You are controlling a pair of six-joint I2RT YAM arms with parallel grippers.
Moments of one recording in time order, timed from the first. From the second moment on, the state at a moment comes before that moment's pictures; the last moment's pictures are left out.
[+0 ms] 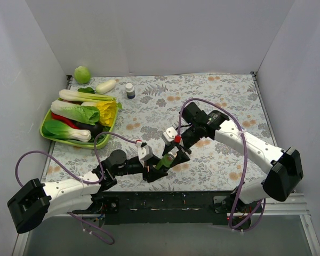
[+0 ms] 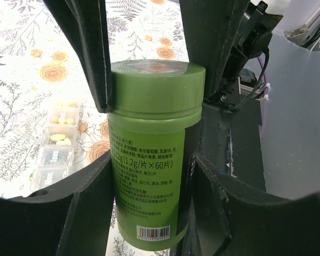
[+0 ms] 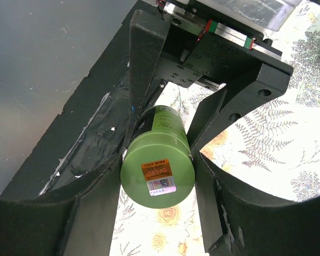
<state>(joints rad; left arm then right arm) -0.94 0.94 0.24 0.63 0.47 -0.17 0.79 1.43 1.25 -0.97 -1.07 -1.11</state>
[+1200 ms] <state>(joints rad) -0.94 1.01 0.28 0.72 0.25 -0.07 0.54 1.37 1.30 -0.67 -1.23 -0.73</state>
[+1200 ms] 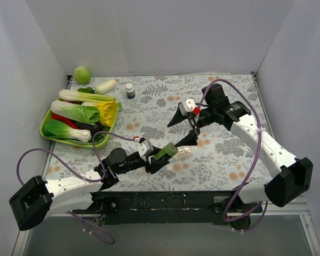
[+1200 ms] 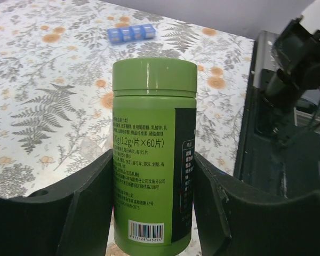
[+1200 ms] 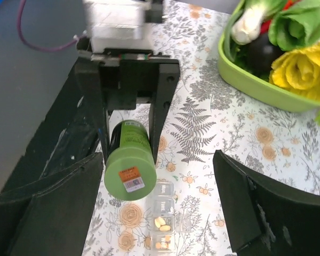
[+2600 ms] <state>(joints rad) -0.94 0.94 0.25 0.72 0.36 -0.15 0.70 1.38 1.19 -0.87 -1.11 -0.97</state>
